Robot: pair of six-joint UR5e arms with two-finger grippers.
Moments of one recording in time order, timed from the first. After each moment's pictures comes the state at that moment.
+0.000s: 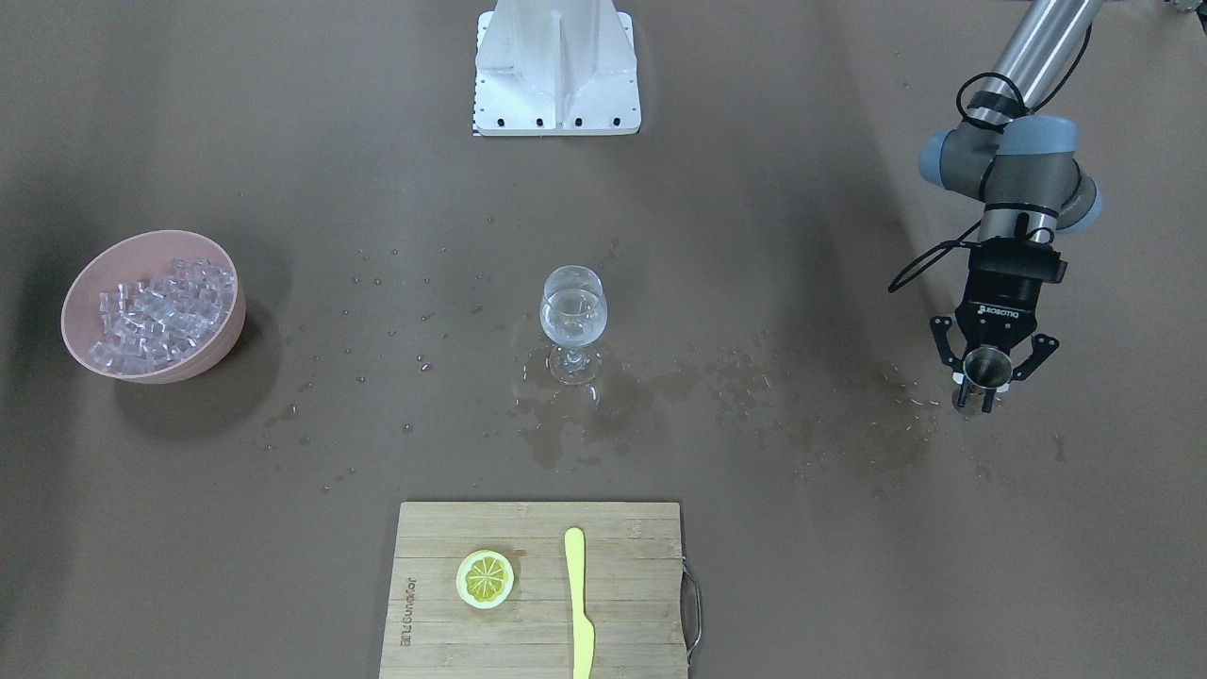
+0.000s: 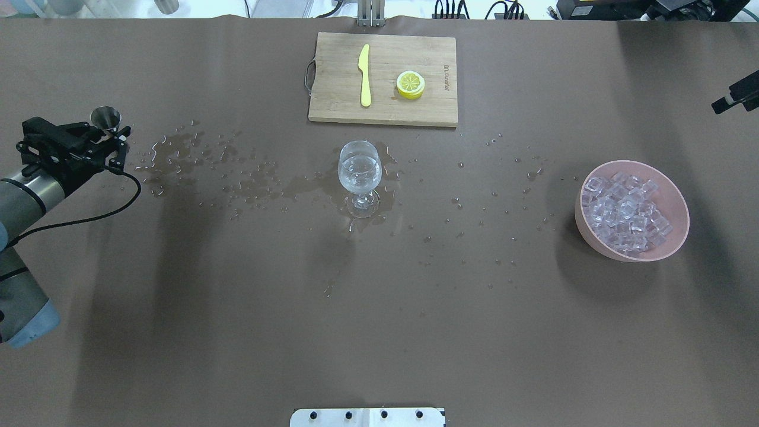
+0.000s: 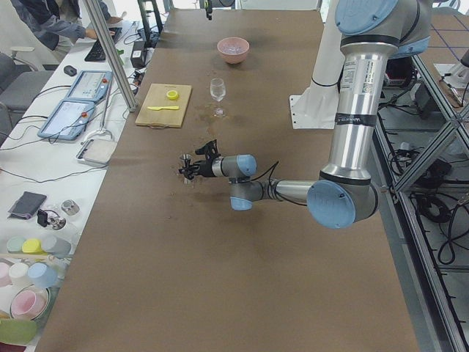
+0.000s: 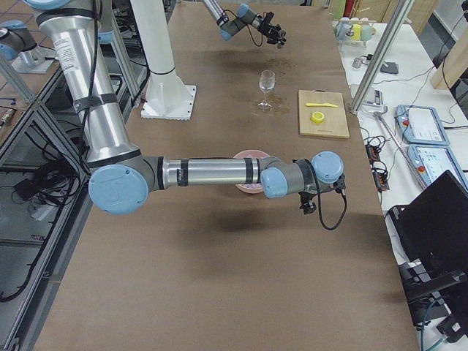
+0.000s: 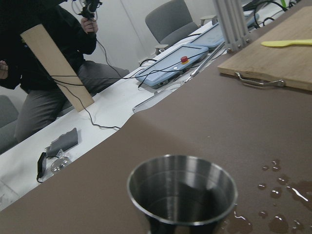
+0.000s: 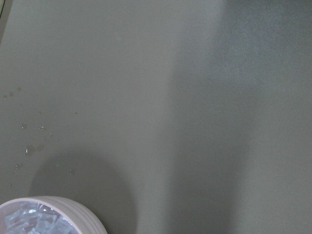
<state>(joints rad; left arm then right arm) -0.73 -1.67 -1.29 -3.16 -1.25 -0.48 1.43 -1.30 1.35 -1.37 2.61 0.03</state>
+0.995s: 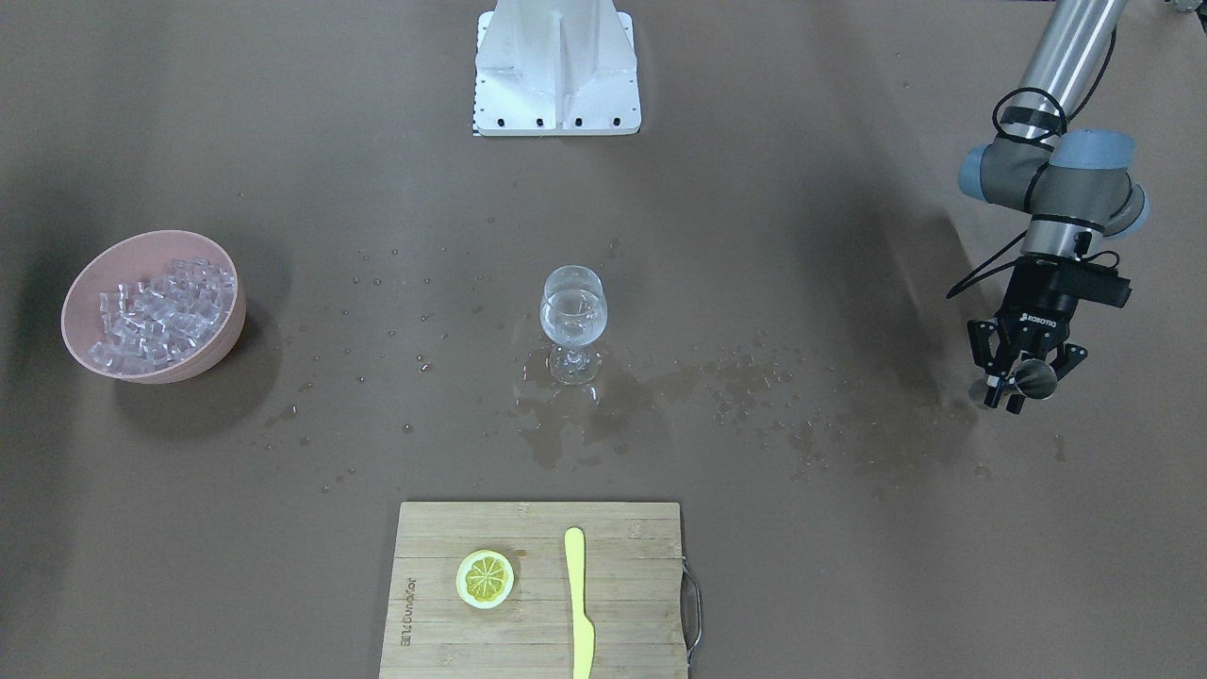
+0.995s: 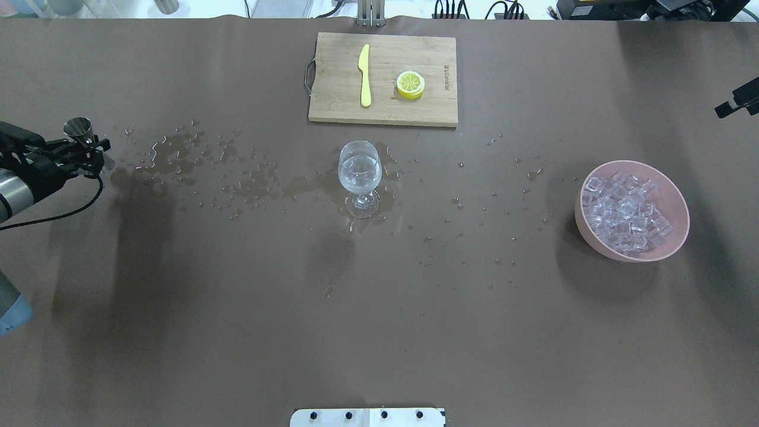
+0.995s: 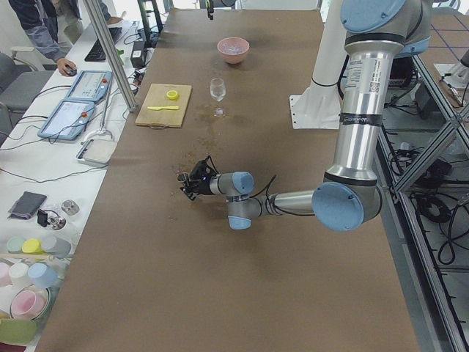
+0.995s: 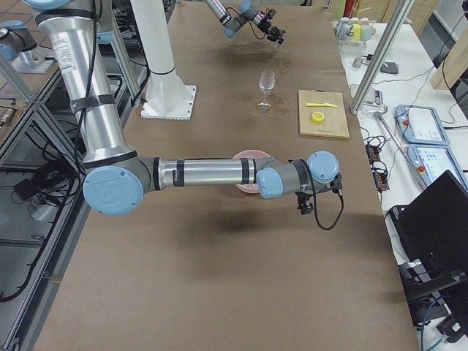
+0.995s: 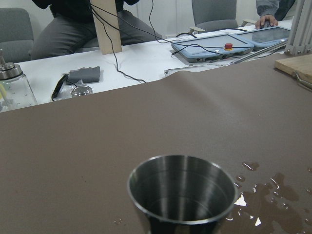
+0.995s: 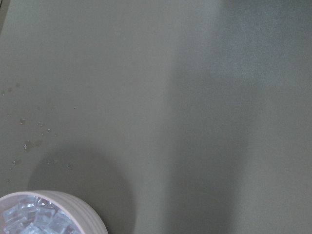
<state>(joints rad) -0.80 -1.66 -1.20 -3.23 -1.42 -0.75 1.43 -1.32 1.37 -1.37 2.61 0.03</state>
